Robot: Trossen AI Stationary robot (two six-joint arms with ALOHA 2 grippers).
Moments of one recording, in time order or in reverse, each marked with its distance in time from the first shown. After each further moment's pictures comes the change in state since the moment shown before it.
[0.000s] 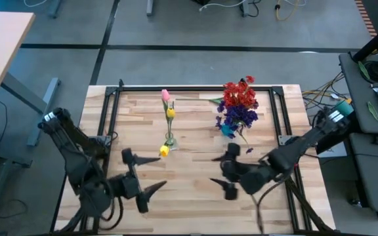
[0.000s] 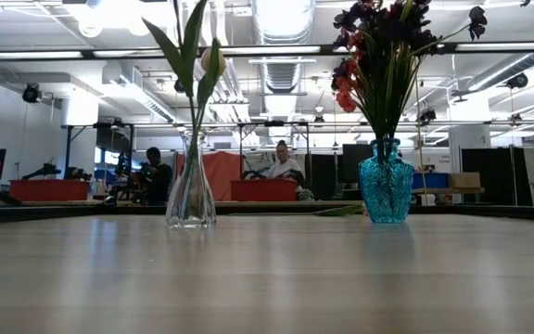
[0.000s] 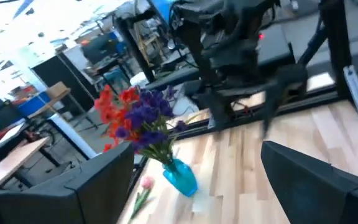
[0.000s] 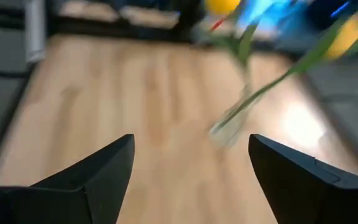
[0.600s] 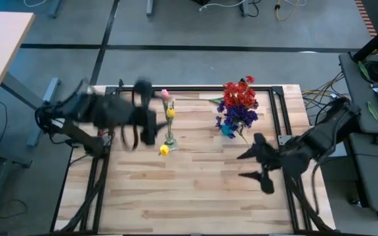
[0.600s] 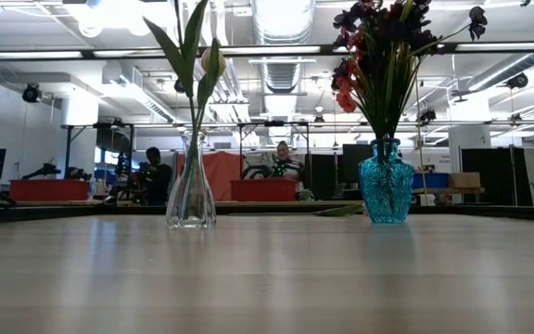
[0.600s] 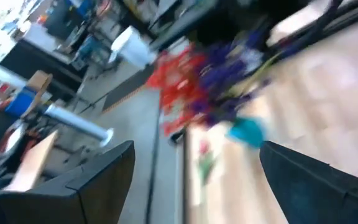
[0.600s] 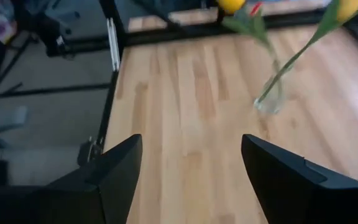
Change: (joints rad) left arm 0.621 0.000 0.502 -0.591 0.626 0.373; right arm 0.079 -0.300 0.024 -0.256 -0.149 0.209
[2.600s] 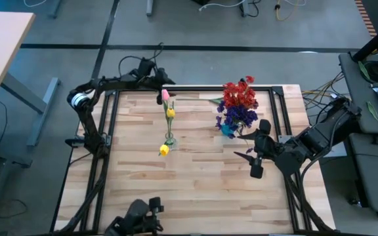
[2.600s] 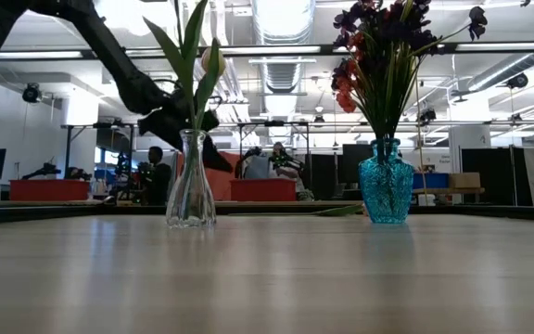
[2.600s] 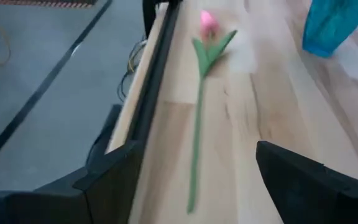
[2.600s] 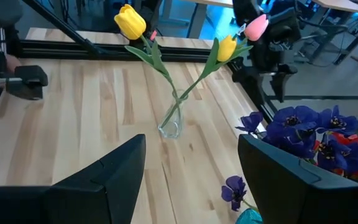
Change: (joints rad) left arm 1.167 0.387 -0.876 1.009 1.243 0.088; right arm -0.031 -0.009 -0.030 -0.043 0.336 -0.161
